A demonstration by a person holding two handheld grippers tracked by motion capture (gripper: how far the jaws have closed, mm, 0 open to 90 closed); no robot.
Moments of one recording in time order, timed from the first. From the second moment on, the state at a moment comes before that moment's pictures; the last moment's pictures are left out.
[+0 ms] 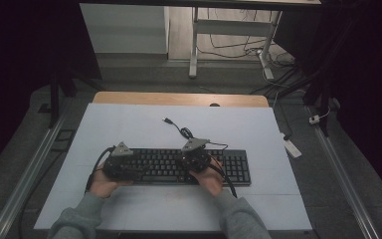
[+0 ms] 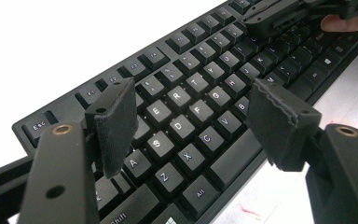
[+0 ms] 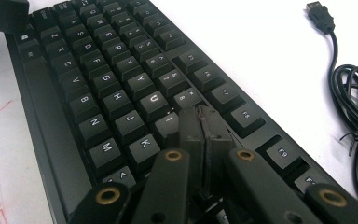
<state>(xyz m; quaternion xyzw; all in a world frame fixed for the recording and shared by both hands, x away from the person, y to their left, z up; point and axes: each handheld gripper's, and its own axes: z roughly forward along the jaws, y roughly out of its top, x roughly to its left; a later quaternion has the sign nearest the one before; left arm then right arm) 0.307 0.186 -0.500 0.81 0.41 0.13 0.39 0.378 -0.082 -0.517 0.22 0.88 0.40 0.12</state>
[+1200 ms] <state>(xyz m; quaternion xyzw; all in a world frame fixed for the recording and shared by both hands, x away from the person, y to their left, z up) 0.307 0.190 -0.500 0.81 0.42 0.14 0.39 0.345 -0.166 -0.494 0.25 0.85 0.44 0.15</state>
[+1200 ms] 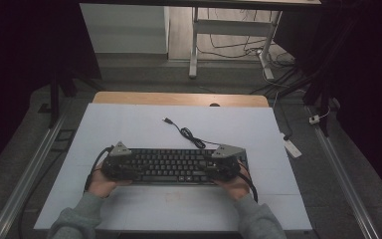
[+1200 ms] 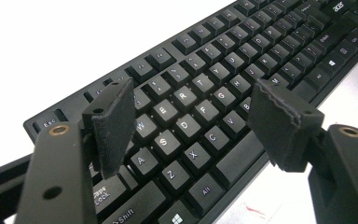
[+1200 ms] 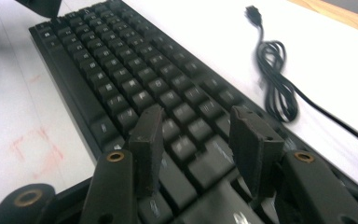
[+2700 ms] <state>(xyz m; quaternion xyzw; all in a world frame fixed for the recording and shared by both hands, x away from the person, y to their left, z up) 0.305 0.169 -0.498 0.82 0.38 0.12 0.42 0.336 -0.192 -0.497 0.26 0.85 0.43 0.16</state>
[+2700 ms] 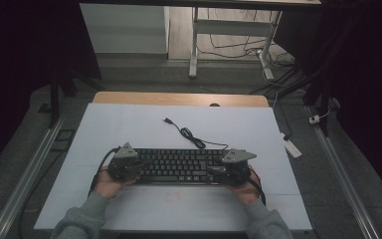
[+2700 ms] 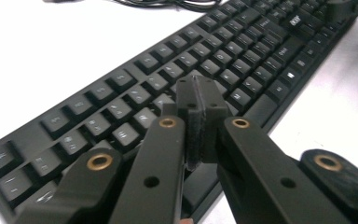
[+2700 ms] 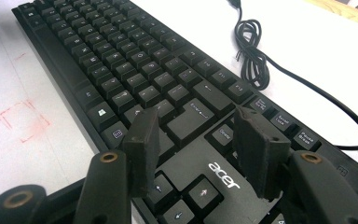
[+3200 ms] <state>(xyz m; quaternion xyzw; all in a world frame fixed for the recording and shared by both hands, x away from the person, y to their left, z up) 0.310 0.138 -0.512 0.85 0.36 0.10 0.38 0.336 -0.193 -0.497 0.26 0.85 0.42 0.16</state>
